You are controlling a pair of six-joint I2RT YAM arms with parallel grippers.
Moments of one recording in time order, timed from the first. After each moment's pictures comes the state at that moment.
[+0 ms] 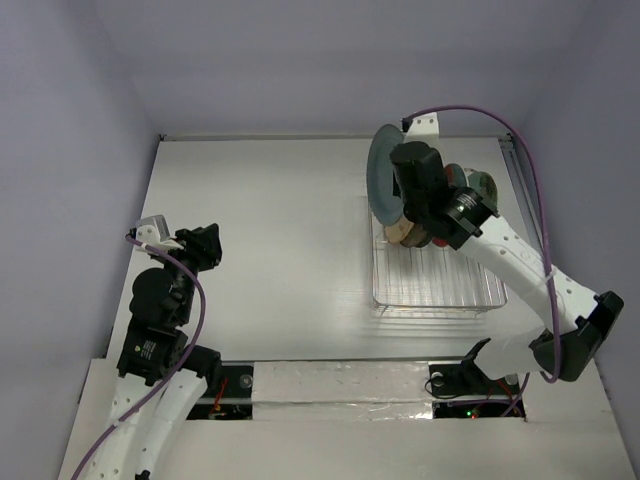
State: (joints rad) left arm -0.29 0.35 0.63 -0.28 -0.25 -0.44; right arm 0.72 1.38 1.51 -0.58 0.79 0.22
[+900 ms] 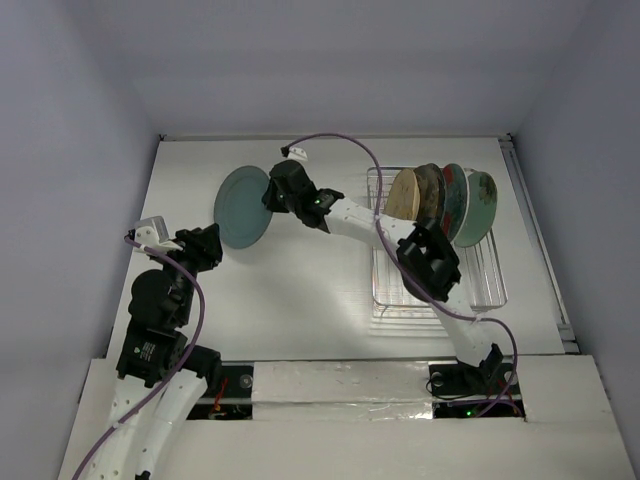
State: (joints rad) left arm -0.29 0.34 0.63 -0.28 -0.25 -0.44; right arm 0.86 2.27 1.97 -0.14 0.24 0.71
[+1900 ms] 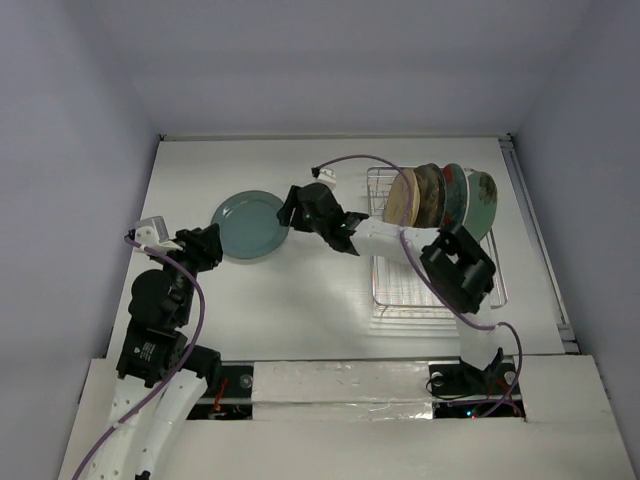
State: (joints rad) left arm -0.29 0.34 0.63 -0.28 -0.25 -0.44; right arm 0.86 2.06 1.47 0.11 0.27 0.83
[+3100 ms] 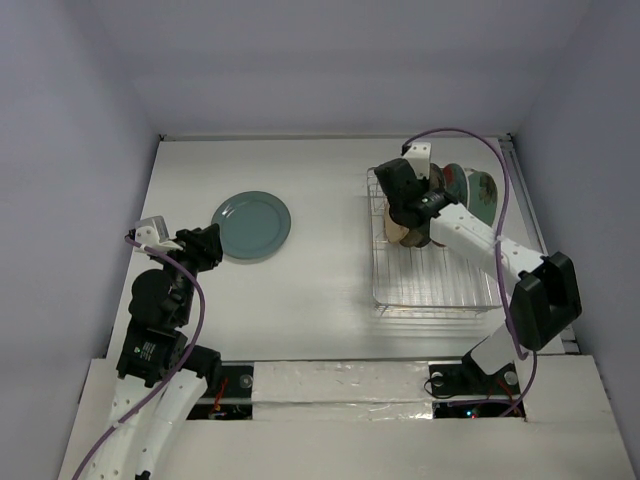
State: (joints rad) left arm -0.29 0.35 0.63 -0.28 -0.25 -0.44; right arm 0.59 1.56 1.29 -0.52 0.82 0.40
